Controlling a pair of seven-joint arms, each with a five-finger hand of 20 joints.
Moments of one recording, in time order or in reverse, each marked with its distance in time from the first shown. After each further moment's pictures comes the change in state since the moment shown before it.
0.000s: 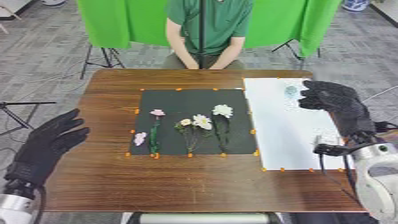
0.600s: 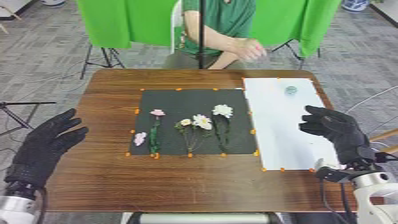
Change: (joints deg) left arm -0.6 -1.5 1.4 -0.3 -0.1 2.1 1.2; right arm -7.3 -8.5 3.8 -1.7 1.4 -3.7 1.5
